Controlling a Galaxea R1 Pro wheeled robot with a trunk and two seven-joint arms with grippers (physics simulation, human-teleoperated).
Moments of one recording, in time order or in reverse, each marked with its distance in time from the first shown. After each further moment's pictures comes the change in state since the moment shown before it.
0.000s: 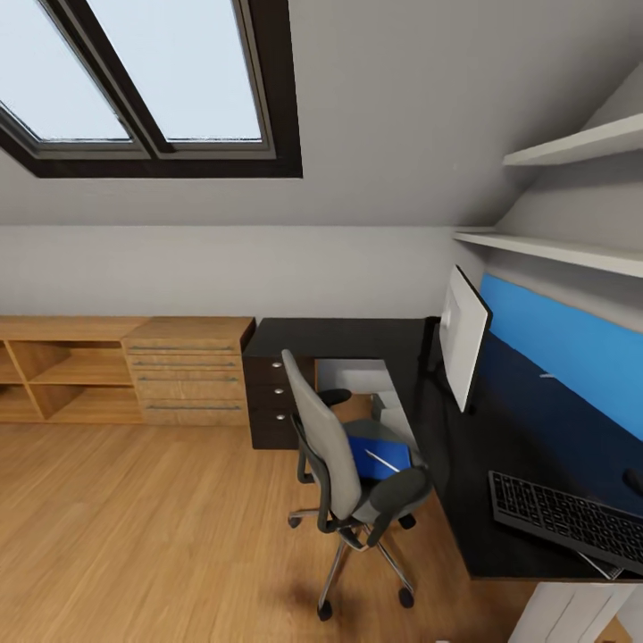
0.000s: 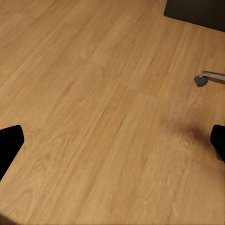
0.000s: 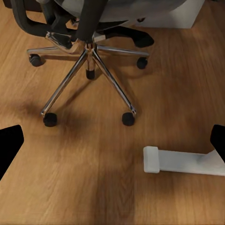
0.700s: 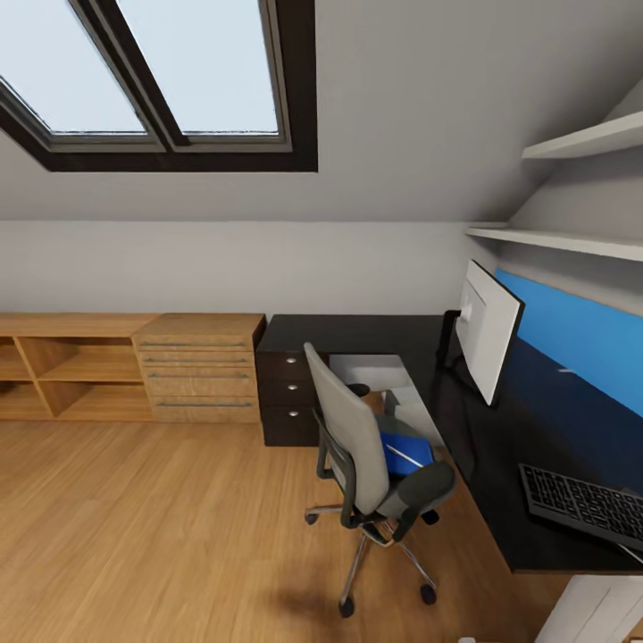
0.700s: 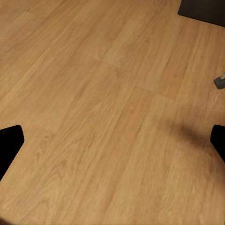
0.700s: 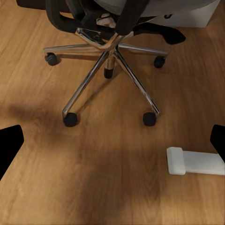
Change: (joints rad) left arm 0.000 0.001 0.001 0.001 0.000 0.000 -0.001; right arm 0.000 0.001 0.001 -0.002 0.001 -0.003 0.000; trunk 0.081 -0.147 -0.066
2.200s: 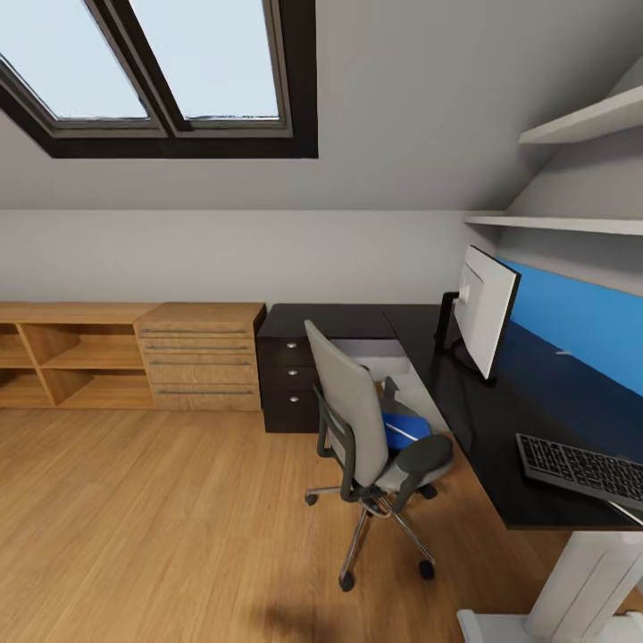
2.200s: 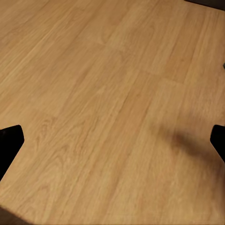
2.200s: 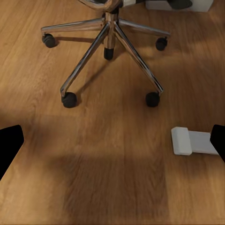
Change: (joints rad) left arm 0.000 0.000 0.001 -0.004 0.001 0.000 0.000; right arm 0.000 -0.001 -0.006 0.000 -0.004 0.002 0.000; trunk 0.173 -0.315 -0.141
